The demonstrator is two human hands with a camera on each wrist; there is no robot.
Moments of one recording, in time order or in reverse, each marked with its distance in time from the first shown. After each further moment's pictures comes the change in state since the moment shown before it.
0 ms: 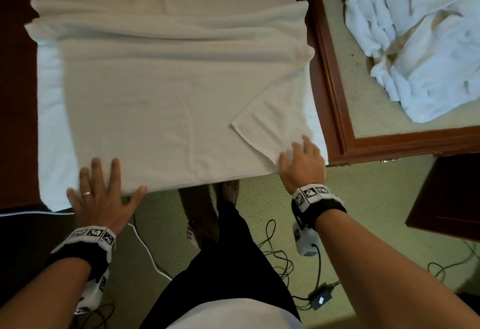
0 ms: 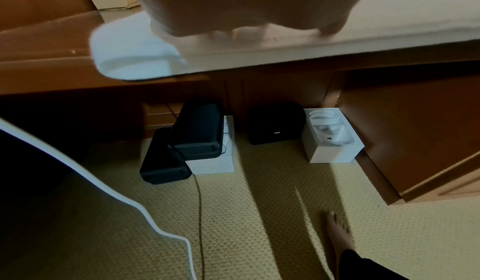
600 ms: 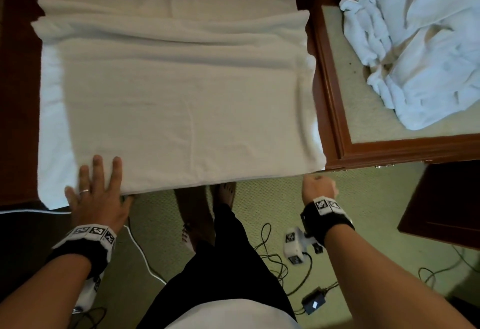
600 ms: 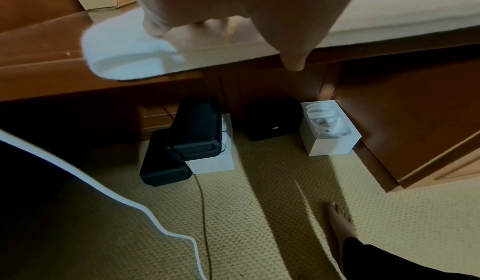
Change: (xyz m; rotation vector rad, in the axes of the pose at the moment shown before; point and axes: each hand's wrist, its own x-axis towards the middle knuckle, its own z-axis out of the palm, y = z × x) left_hand 0.003 -0.012 0.008 0.067 0.073 0.055; right_hand -0.024 0.029 -0.006 0.455 -0.021 0.749
